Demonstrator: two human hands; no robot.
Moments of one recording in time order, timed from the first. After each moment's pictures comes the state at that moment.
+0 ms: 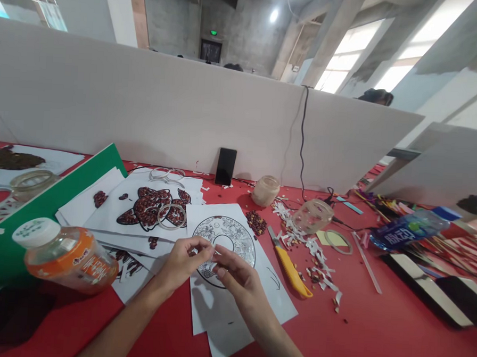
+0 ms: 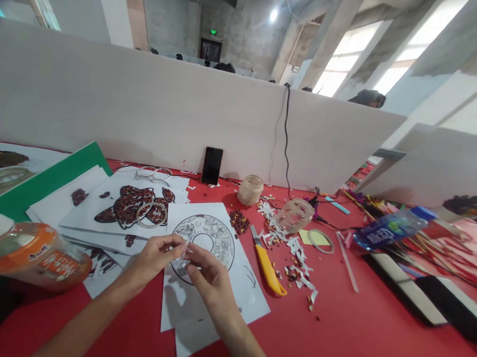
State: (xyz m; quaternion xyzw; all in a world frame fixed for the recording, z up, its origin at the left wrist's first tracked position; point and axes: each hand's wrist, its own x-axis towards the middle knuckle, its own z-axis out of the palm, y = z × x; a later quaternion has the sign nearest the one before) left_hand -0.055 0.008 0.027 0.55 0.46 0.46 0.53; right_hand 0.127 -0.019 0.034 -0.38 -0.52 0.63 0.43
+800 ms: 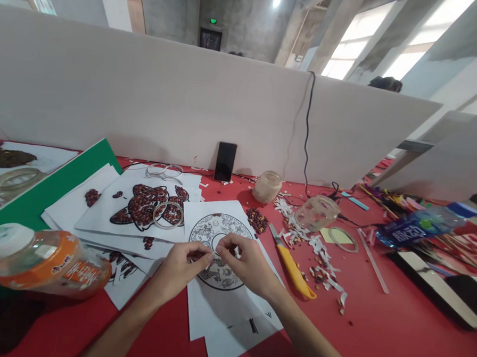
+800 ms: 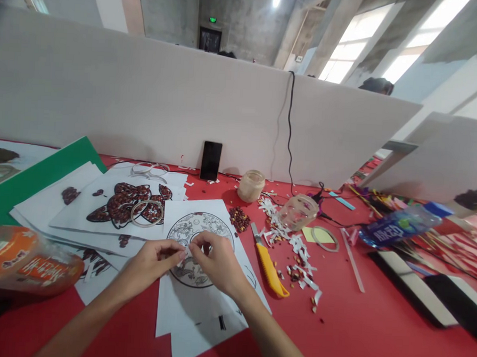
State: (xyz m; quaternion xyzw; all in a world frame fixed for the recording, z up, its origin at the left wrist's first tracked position) left_hand -0.054 0.004 0.033 0.56 0.50 0.39 0.54; right_hand 0.135 0.035 0.064 -0.47 -0.75 0.38 0.29
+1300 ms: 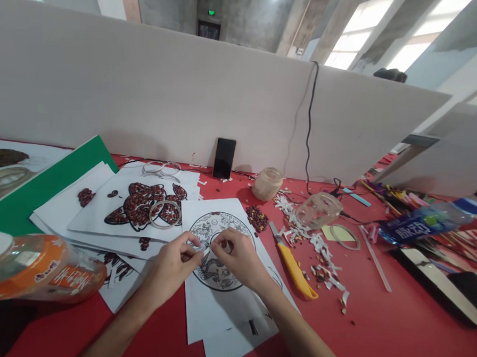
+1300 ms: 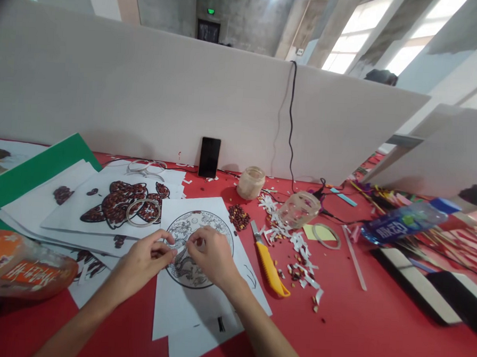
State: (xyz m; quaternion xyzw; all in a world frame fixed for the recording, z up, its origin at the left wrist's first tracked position) left_hand -0.059 0.003 0.032 0.55 0.58 0.35 0.49; right_hand 0.130 0.049 0.045 -0.49 -0.78 0.29 0.25
